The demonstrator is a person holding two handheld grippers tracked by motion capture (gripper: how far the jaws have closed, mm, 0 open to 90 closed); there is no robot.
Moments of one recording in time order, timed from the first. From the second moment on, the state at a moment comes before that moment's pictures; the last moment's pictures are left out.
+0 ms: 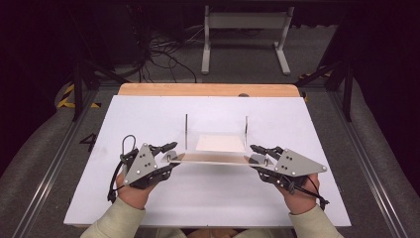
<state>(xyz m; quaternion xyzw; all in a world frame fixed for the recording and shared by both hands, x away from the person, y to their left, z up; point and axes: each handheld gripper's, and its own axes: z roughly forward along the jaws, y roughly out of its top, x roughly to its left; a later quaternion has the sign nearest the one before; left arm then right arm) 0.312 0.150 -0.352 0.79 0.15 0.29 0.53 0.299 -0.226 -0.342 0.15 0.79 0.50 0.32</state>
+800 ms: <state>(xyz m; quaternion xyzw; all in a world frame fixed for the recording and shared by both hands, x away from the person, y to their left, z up) 0.299 0.146 -0.315 0.75 0.14 0.32 0.56 0.284 -0.229 -0.304 0.13 0.76 0.54 0.35</state>
